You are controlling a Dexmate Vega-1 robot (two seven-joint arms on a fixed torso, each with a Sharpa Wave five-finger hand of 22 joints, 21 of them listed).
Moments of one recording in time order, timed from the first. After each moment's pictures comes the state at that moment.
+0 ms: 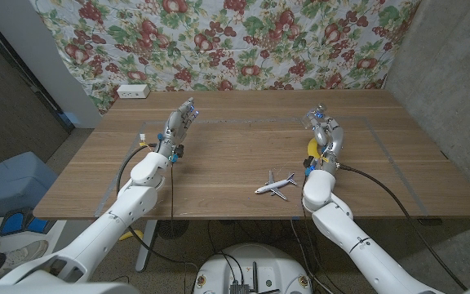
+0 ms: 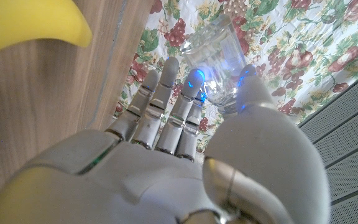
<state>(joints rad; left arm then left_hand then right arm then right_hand) 0.91 0.51 0.35 -1.37 -0.65 -0.40 -0.05 0.19 0.15 0.68 -0.02 0.18 0.11 -0.02 0.18 0.17 0.01 -0.05 0.19 0.17 -0.04 -0.04 0.18 0.17 0.04 0.02 0.22 0.17 -1.07 -0.29 -0.41 -1.58 0.04 0.23 -0.90 0.93 -0.02 0.36 -0.19 0.18 0.79 -0.07 0.52 0.47 0.92 -0.17 1.05 0.84 0.82 -0.10 0.47 1.20 0.37 -0.04 0.80 0.20</state>
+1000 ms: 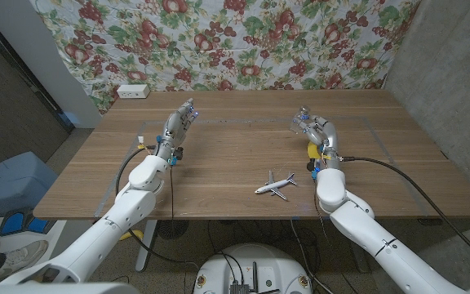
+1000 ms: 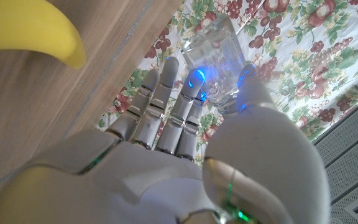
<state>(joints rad) 0.96 0.53 0.34 -1.43 -0.65 -0.41 -0.03 0.19 0.15 0.68 -0.02 0.18 0.12 -0.01 0.18 0.17 0.01 -0.05 0.19 0.17 -0.04 -0.04 0.18 0.17 0.04 0.01 0.22 0.17 -1.11 -0.47 -0.42 -1.76 0.03 0.03 -0.68 0.93 -0.02 0.36 -0.19 0.18 0.79 -0.07 0.52 0.45 0.92 -0.17 1.05 0.83 0.82 -0.10 0.46 1.20 0.37 -0.04 0.81 0.20</state>
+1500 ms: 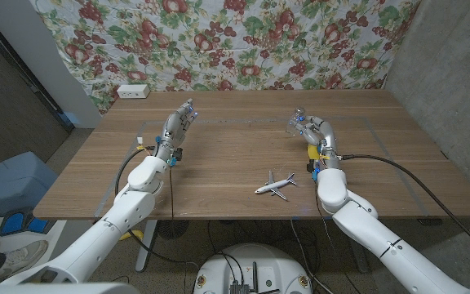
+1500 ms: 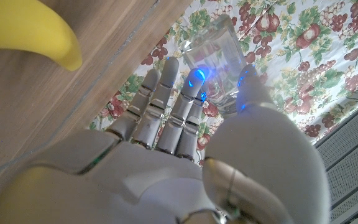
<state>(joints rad) 0.97 0.53 0.33 -1.44 -0.65 -0.41 -0.03 0.19 0.15 0.68 -0.02 0.18 0.12 -0.02 0.18 0.17 0.01 -0.05 0.19 0.17 -0.04 -0.04 0.18 0.17 0.04 0.01 0.22 0.17 -1.12 -0.51 -0.44 -1.81 0.00 -0.02 -0.65 0.93 -0.02 0.36 -0.19 0.18 0.79 -0.07 0.52 0.45 0.92 -0.17 1.05 0.84 0.82 -0.10 0.46 1.20 0.37 -0.04 0.82 0.20</state>
